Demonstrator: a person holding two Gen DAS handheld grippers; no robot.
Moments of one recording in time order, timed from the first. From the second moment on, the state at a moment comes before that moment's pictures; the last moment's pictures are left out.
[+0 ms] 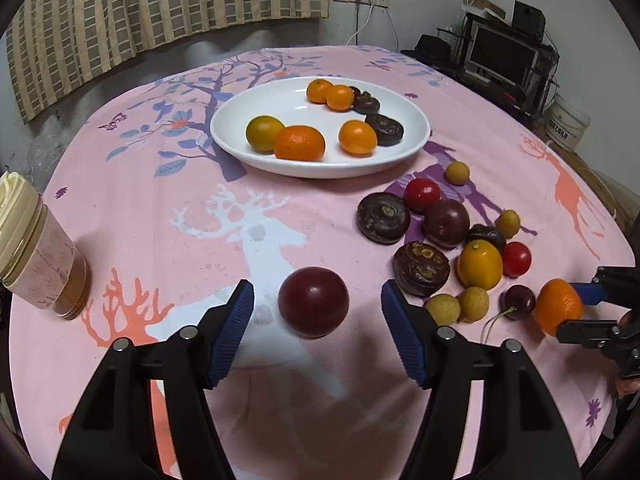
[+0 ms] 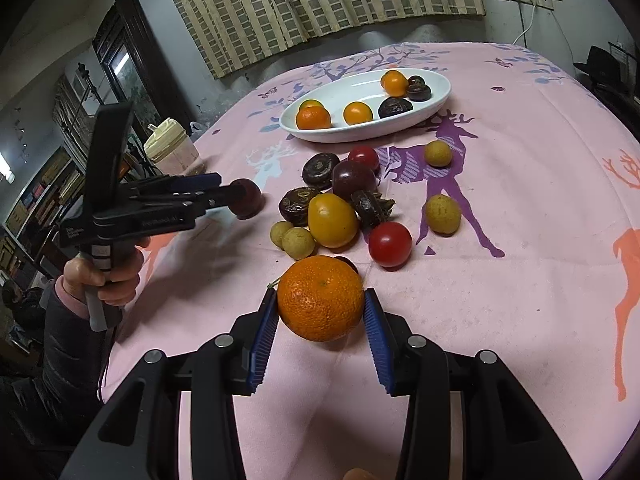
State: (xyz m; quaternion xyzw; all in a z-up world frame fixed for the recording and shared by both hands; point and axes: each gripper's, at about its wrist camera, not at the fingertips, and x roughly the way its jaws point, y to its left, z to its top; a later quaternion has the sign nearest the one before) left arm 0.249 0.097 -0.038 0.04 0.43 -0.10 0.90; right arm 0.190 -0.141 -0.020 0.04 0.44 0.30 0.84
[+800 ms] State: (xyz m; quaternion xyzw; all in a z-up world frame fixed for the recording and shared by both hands) left arm 0.348 0.096 0.008 -0.06 0.40 -0.08 0.91; right arm 0.348 -0.120 0.021 0.09 0.36 0.26 0.89
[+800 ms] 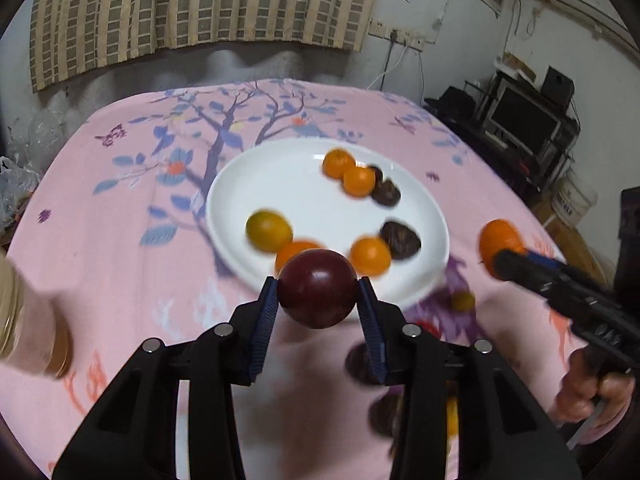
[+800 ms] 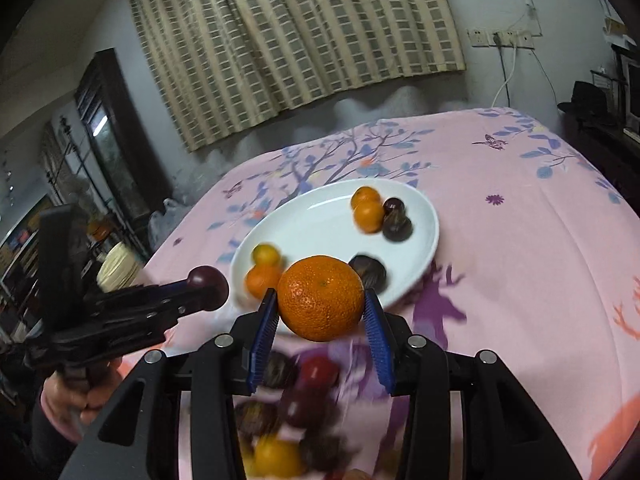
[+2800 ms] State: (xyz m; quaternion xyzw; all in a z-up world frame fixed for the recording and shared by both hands) left arm 0.262 0.085 -0.023 -0.06 0.40 -0.01 0.91; right arm 0.284 -0.117 -0.024 -0.08 0.43 0.34 0.83
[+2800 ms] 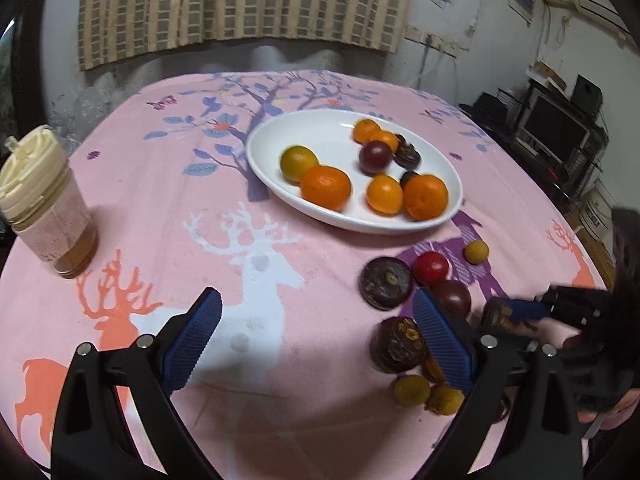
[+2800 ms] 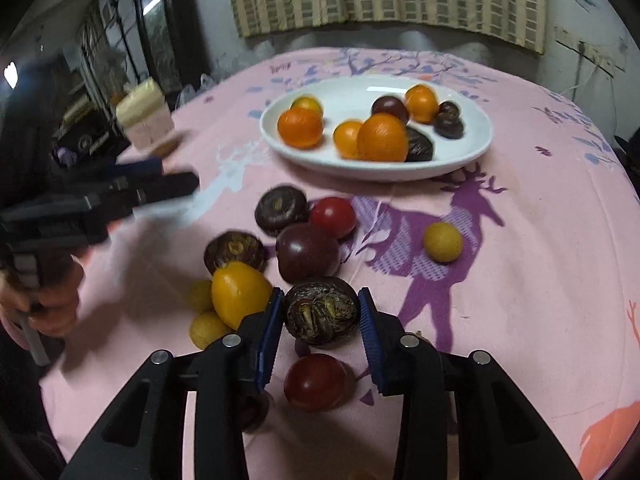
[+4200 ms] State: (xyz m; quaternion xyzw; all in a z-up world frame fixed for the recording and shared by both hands) left arm 0.258 0.047 -0.038 -0.02 0.43 -0.16 0.89; right arm 0.283 -0.137 -0.015 -0.04 0.43 0.32 0.84
